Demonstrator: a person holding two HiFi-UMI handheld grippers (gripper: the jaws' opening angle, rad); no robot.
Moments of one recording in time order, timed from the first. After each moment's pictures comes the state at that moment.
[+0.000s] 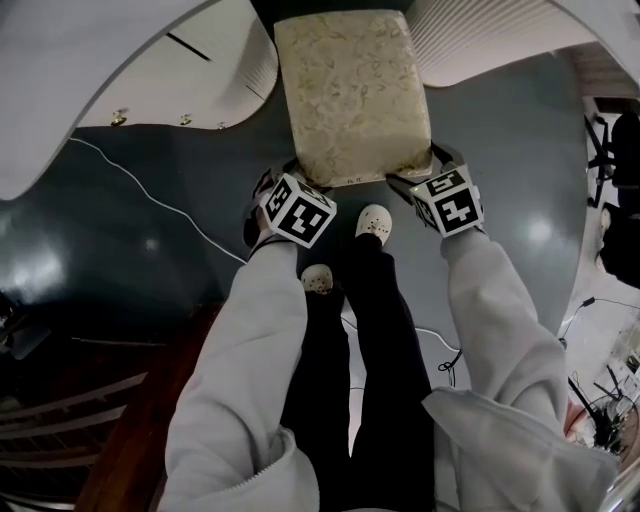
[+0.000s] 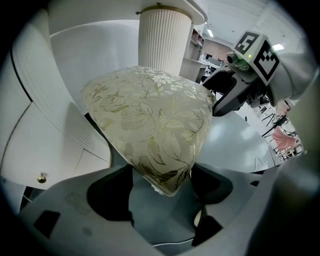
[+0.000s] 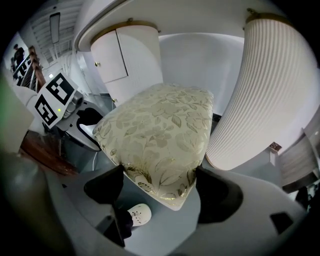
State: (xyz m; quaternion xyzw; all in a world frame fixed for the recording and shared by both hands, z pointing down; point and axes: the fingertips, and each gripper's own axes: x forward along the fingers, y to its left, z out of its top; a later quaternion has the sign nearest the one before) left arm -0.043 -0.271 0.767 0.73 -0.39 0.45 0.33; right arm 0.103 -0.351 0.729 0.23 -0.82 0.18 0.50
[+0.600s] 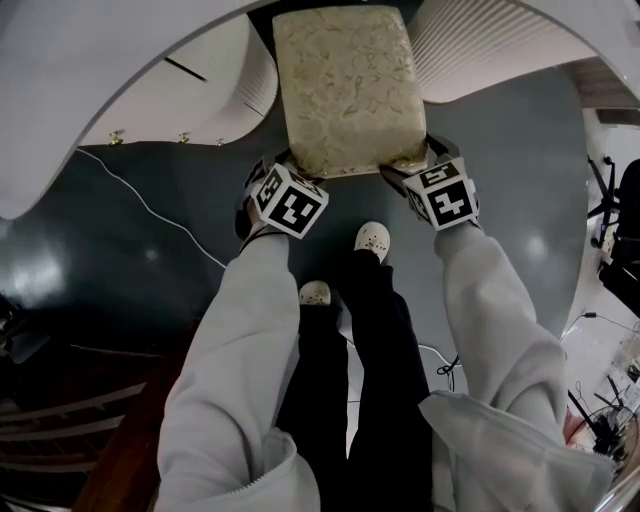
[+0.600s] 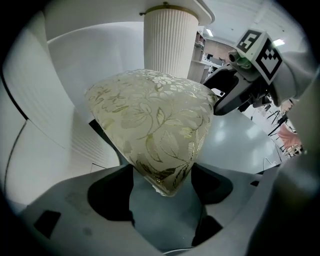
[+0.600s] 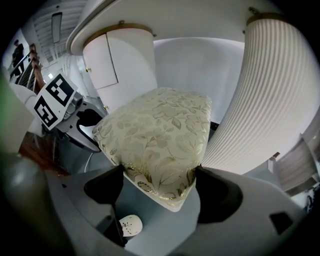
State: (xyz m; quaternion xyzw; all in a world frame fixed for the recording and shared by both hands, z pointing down) left arm -0.066 -0.322 0.772 0.73 -0.41 0.45 0.31; right arm 0.082 -0.400 0.731 0.25 -0.83 0.16 0.48
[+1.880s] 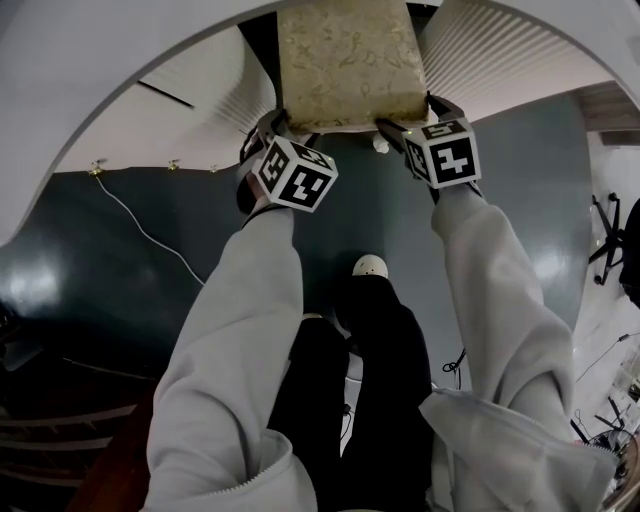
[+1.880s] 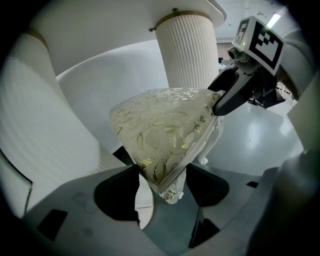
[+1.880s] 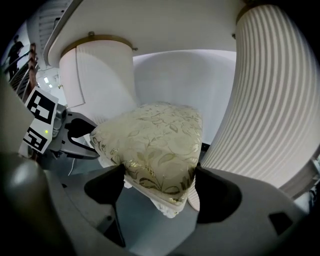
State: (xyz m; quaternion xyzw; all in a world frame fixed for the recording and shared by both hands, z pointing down) left arm -0.109 -0.466 0.751 0.70 -0.55 0.43 0.17; right arm 0.042 -0.541 0.717 0.31 -0.85 0.12 0.40
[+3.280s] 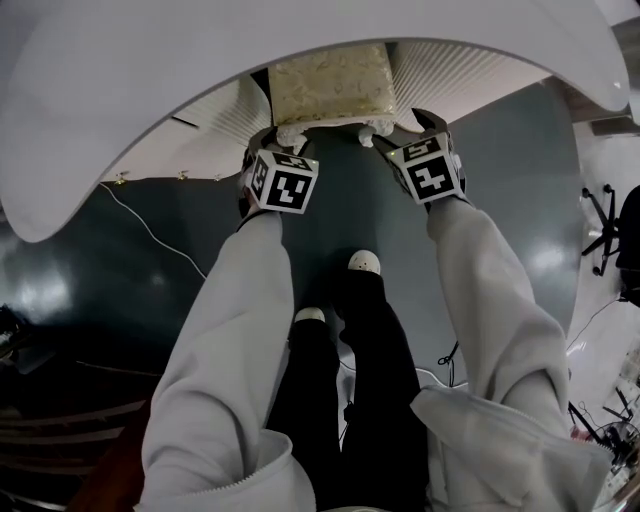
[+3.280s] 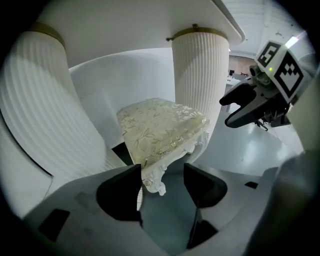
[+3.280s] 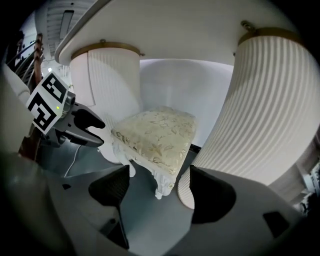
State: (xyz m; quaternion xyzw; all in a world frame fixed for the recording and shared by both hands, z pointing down) left arm -0.096 -0.458 0.707 0.69 -0.58 0.37 0.23; right arm 0.069 -0.521 0.674 0.31 -0.85 0.08 0.42
